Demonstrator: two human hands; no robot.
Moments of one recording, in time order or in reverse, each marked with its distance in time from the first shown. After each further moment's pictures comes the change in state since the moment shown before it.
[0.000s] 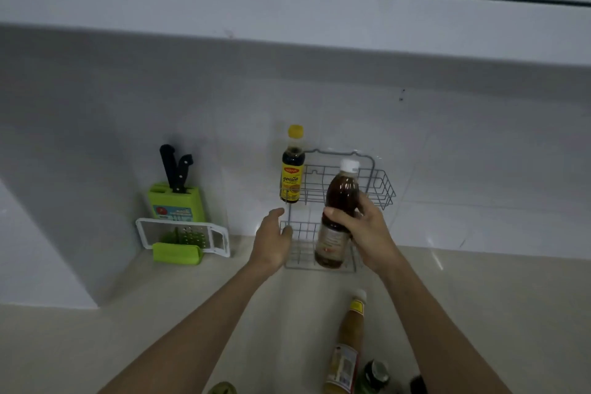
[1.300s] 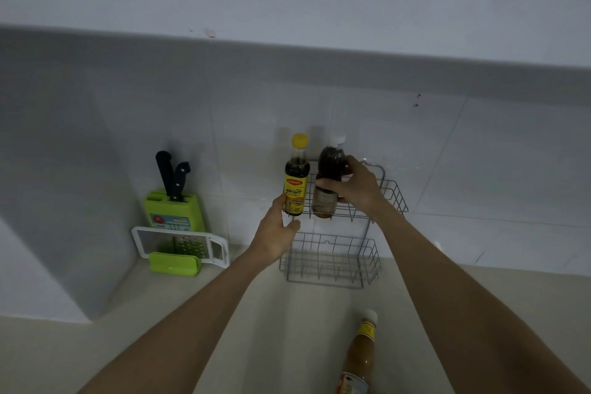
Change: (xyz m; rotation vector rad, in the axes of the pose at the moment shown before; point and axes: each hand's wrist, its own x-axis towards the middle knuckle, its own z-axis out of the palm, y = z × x) left_hand 0.046 0.019 -0.010 -0.032 -0.095 0.034; right_hand 0.135 -0.012 -0.002 -0.573 -0.002 -0.112
